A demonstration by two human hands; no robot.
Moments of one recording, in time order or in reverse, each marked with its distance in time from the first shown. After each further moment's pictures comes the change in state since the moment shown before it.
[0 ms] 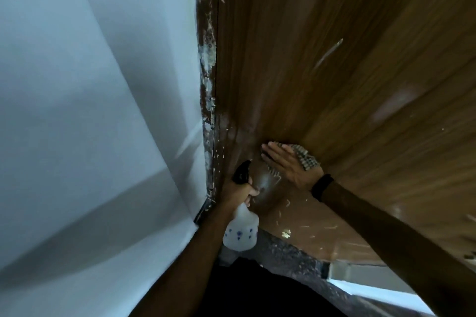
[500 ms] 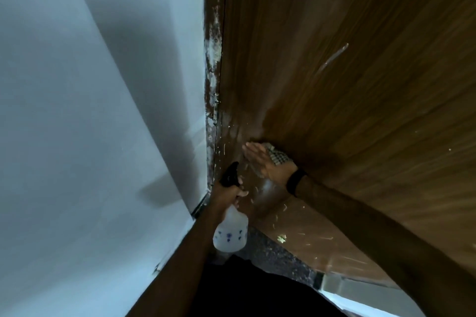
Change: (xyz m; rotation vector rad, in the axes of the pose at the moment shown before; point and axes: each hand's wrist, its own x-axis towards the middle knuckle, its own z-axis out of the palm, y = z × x) left_hand -0.007 -0.019 -0.002 -0.217 0.135 0.126; right_hand 0.052 -0.022 0.012 -0.266 0.032 -0.143
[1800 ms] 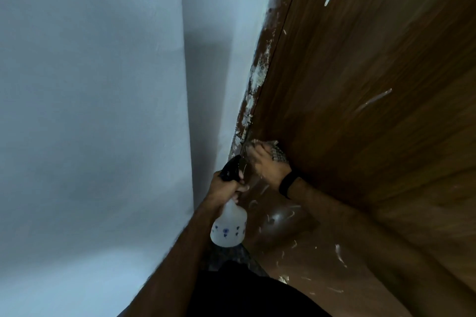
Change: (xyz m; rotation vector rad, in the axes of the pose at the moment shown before) left_hand 0.003 0.042 -0.045 -0.116 0.125 0.198; right_hand 0.087 0.055 -0.058 0.274 0.030 -0.026
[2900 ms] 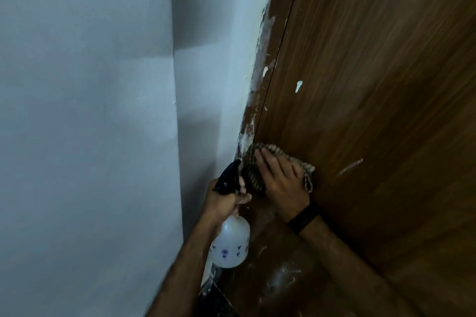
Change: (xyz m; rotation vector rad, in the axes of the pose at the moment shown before) left_hand -0.021 0.138 0.008 -0.090 -0.056 0.302; right_hand -0.006 0.094 -0.081 0.096 0.595 0.598
